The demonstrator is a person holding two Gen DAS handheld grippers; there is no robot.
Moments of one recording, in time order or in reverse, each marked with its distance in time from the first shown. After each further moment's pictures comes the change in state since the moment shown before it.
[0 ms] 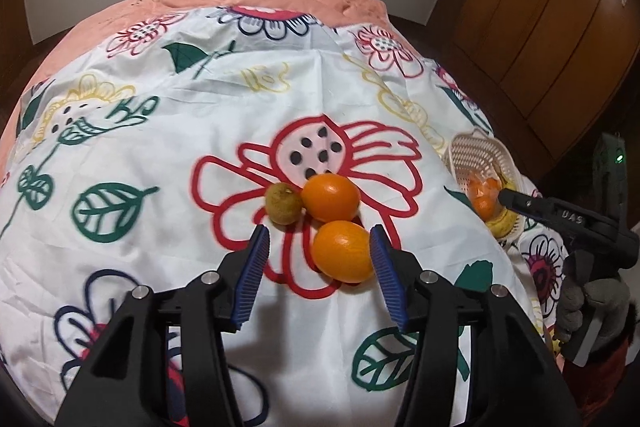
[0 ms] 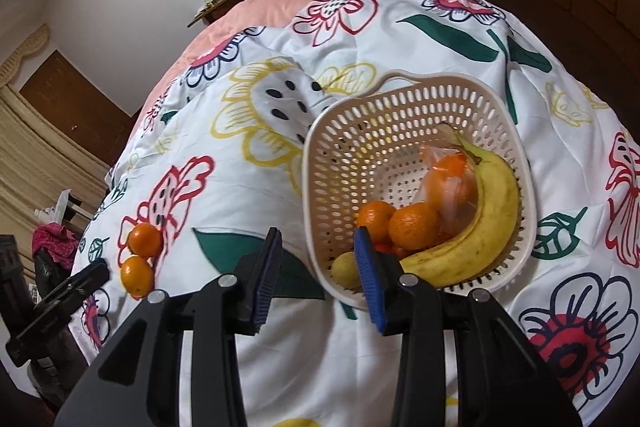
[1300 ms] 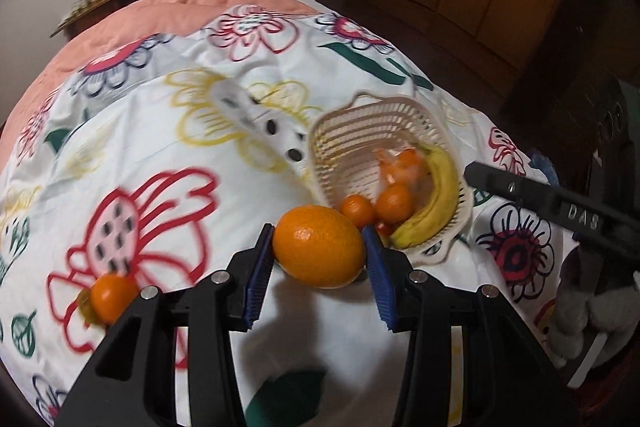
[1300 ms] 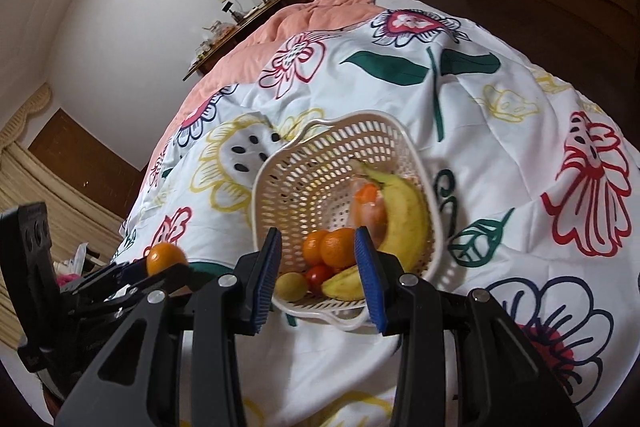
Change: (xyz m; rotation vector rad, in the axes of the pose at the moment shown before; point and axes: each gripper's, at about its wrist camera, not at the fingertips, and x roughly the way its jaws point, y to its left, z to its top) left arm 0.066 -0.173 0.037 0.348 0.105 -0.072; right arm -0.044 -0.077 -0.003 0.151 -0.143 0.051
